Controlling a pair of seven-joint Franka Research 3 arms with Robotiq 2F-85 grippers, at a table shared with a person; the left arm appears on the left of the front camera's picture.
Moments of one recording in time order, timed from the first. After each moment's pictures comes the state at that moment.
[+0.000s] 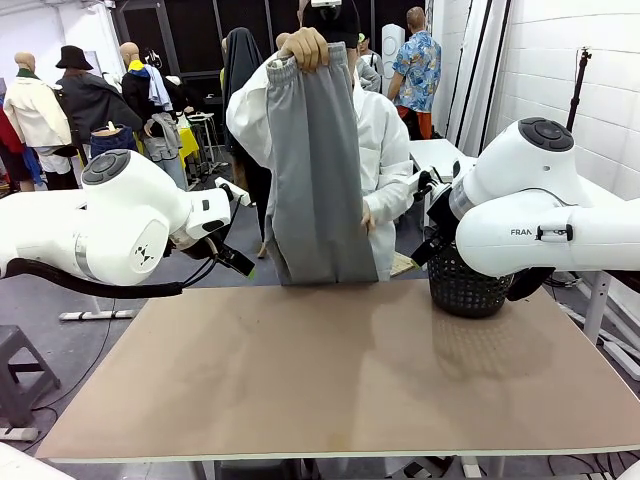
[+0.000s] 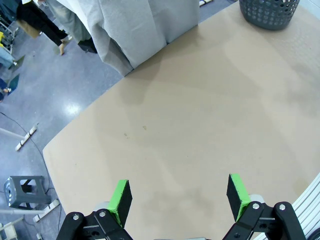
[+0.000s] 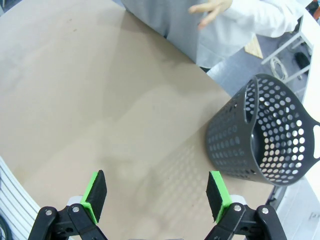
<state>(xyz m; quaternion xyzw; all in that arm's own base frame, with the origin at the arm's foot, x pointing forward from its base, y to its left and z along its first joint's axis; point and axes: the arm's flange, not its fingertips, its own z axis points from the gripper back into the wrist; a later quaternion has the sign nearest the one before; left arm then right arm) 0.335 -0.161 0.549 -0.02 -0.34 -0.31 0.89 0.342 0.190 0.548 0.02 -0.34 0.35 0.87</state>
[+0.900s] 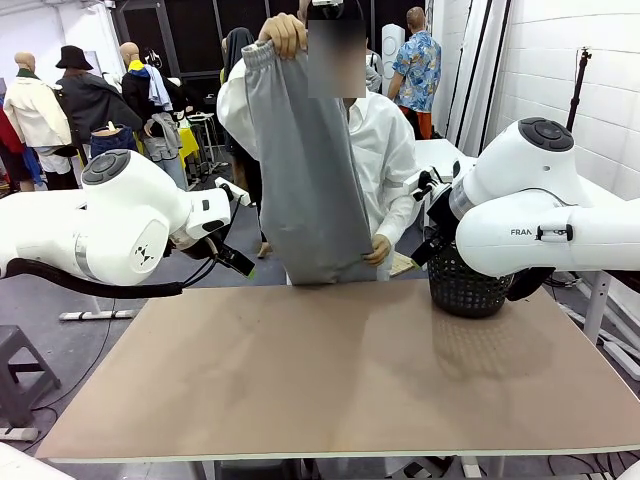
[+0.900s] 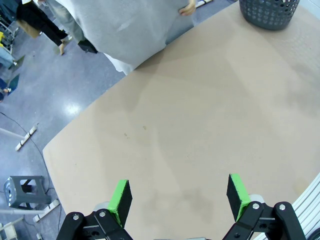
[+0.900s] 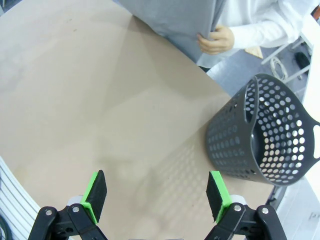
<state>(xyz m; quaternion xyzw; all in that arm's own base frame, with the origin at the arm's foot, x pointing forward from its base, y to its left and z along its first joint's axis) 0.335 -0.161 0.549 -0.02 -0.34 -0.31 0.89 0.342 0.190 0.548 0.02 -0.34 0.35 0.87</state>
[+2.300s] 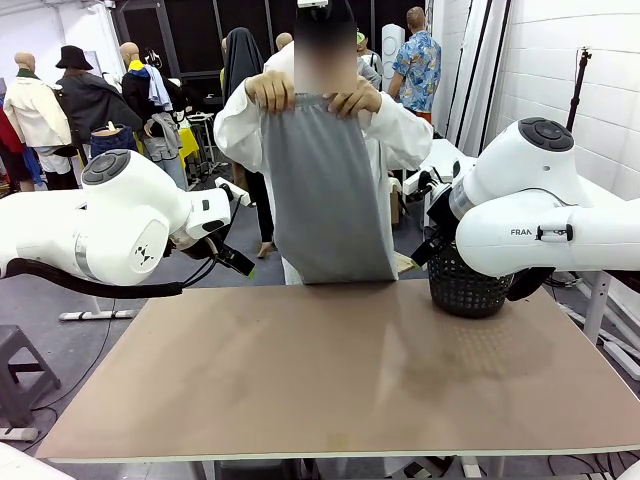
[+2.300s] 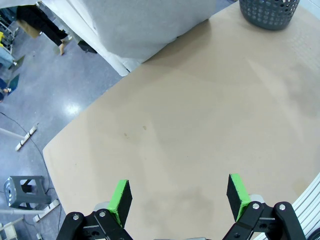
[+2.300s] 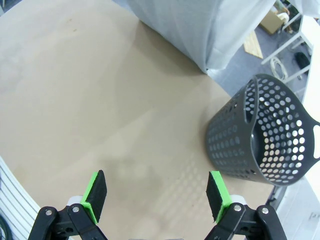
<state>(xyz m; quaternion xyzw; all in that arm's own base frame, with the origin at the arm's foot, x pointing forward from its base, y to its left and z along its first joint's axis) 0.335 -0.161 0.549 -0.02 -0.34 -0.31 0.89 0.342 0.190 0.548 0.02 -0.34 0.35 0.87</state>
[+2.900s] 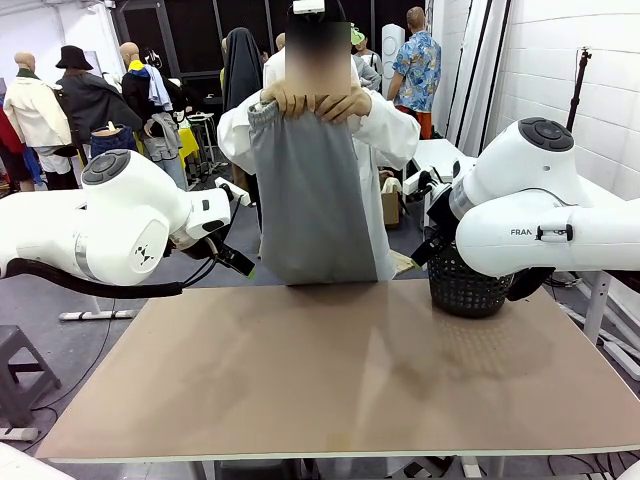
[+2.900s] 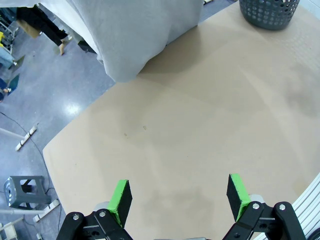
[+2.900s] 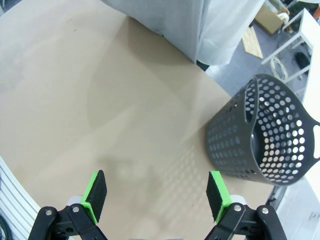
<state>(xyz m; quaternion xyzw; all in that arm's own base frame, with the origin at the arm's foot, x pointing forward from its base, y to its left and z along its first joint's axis) 0.335 -0.161 0.549 -0.02 -0.34 -0.31 0.89 0.342 0.190 0.548 0.02 -0.34 0.35 0.87</state>
